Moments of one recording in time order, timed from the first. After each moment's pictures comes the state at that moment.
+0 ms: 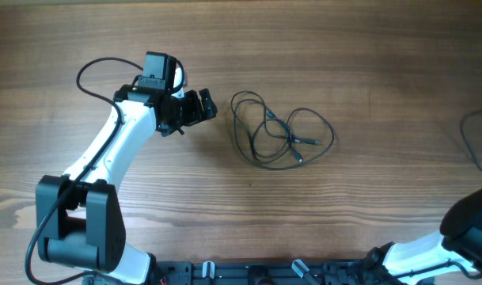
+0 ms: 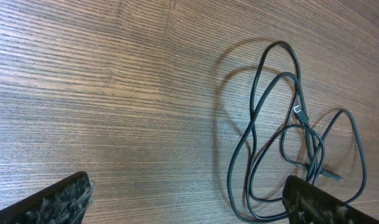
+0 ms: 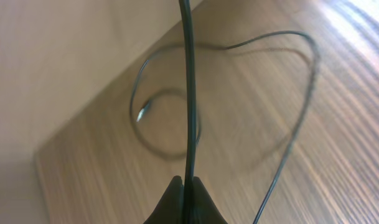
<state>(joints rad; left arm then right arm) -0.18 1.70 1.18 -0.68 0.29 -0.47 -0.64 1.77 1.56 -0.83 0.46 1.46</state>
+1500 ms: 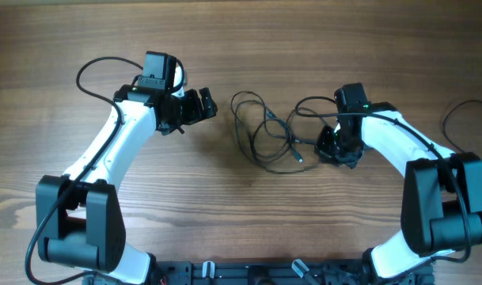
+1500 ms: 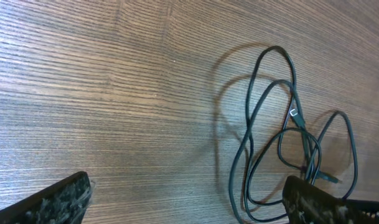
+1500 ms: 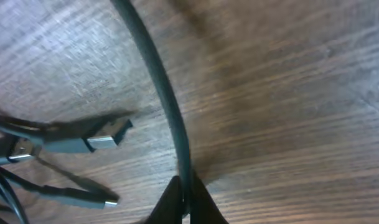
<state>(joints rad) -0.18 1.70 1.18 -0.66 0.29 -0.47 0.14 1.77 0.97 -0.75 -0.21 0.62</state>
